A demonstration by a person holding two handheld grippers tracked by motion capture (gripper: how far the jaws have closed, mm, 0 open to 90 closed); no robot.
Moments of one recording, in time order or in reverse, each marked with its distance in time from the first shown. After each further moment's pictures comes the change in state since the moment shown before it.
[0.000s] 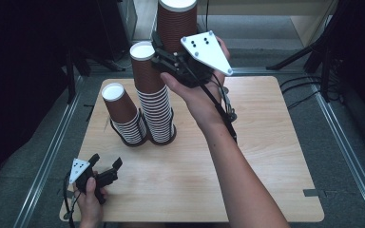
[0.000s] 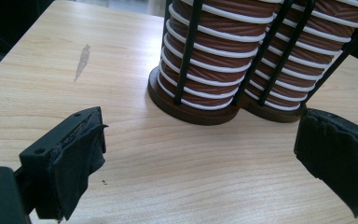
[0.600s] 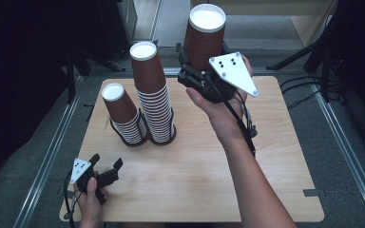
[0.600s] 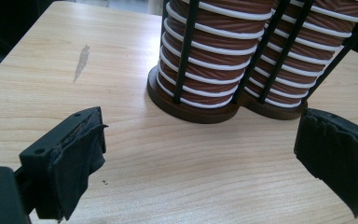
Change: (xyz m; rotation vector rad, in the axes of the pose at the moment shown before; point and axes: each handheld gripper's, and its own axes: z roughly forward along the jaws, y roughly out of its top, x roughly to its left) left arm -0.002 0.000 0.001 0.004 0.004 0.016; right arm -0.037 -0.021 -0.034 0.011 -0.074 -0.025
